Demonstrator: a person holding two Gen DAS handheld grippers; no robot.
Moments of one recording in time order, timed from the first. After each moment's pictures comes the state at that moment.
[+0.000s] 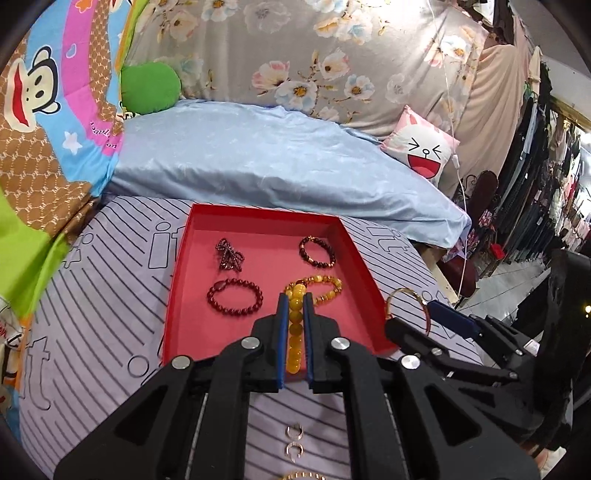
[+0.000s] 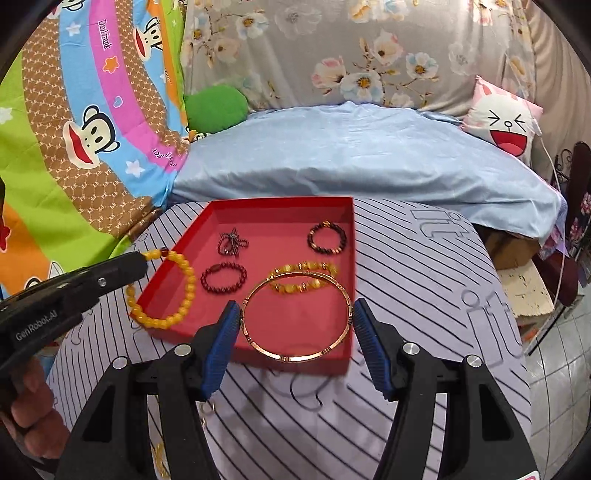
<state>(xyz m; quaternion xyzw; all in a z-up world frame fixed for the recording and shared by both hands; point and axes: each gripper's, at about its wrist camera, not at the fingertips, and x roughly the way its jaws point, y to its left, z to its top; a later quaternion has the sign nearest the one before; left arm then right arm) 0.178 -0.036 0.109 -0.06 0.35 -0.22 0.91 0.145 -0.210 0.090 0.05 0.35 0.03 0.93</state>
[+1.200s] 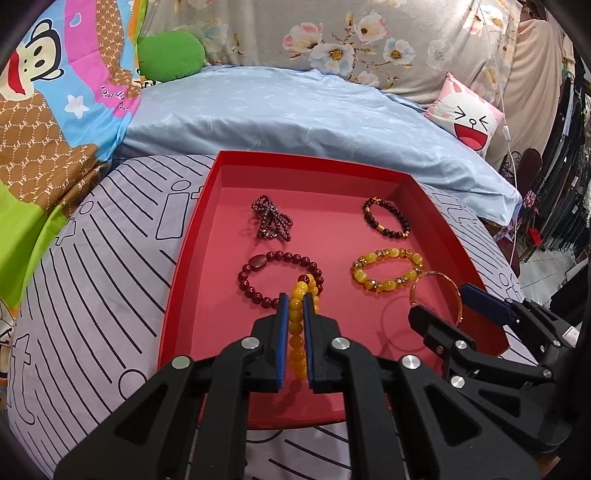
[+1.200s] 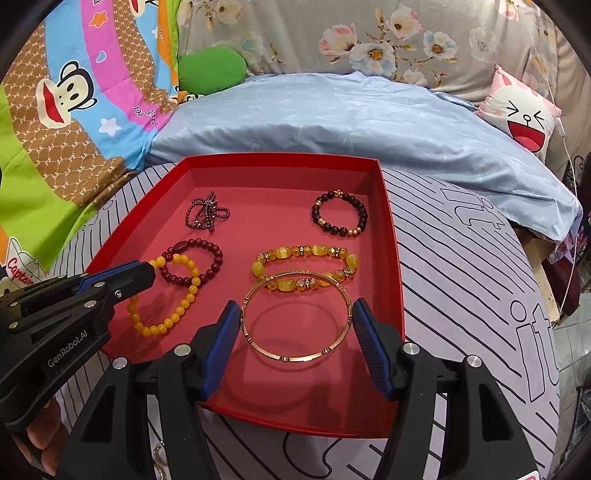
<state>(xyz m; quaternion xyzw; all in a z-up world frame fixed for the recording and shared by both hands) 0.234 -0.041 0.032 -0.03 0.40 -0.15 0.90 0.209 -0.190 0.027 0.01 0.40 0.01 0.92</state>
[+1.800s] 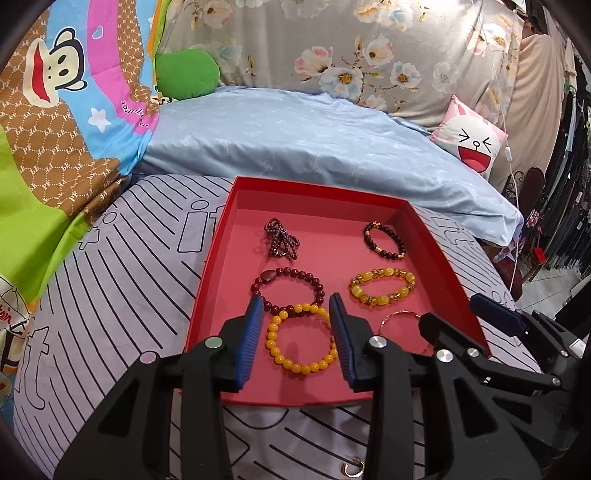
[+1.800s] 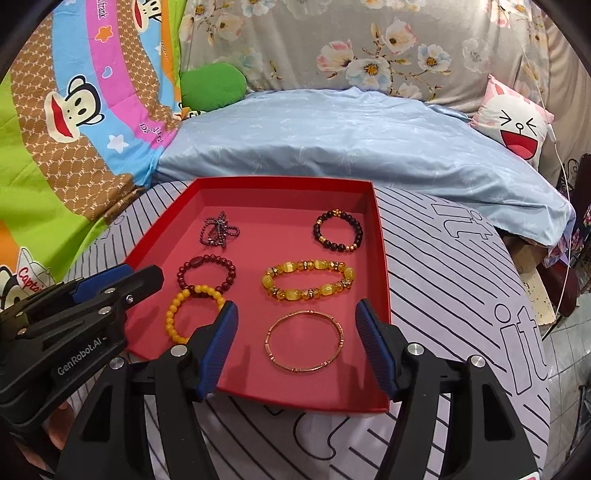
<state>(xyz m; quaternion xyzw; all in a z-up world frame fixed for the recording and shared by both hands) 0.209 -0.031 0.057 -0.04 0.37 -0.13 0.92 0.186 -0.188 0.054 0.02 0.38 0.01 0.93</state>
